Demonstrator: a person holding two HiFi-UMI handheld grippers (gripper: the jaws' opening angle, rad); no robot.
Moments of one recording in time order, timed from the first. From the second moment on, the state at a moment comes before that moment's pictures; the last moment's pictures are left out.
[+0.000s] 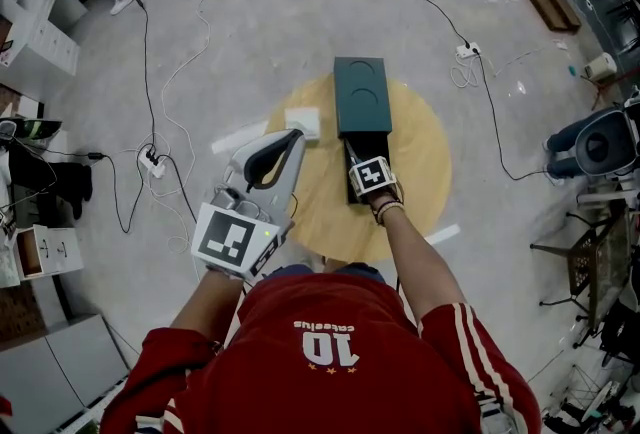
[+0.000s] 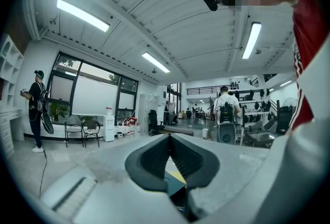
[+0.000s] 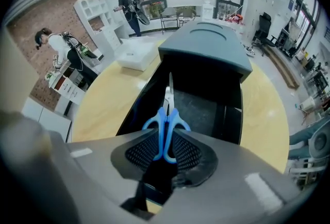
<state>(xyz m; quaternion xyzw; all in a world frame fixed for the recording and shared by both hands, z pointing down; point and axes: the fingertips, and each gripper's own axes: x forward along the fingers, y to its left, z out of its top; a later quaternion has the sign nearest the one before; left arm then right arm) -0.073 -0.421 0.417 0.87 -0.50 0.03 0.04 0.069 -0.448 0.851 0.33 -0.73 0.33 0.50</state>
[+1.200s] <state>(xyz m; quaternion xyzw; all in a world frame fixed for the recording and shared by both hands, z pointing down) -0.075 -0.374 0.395 0.88 -0.48 -0.01 0.02 0.112 -0.424 0.768 0.42 -0.77 0.28 0.40</state>
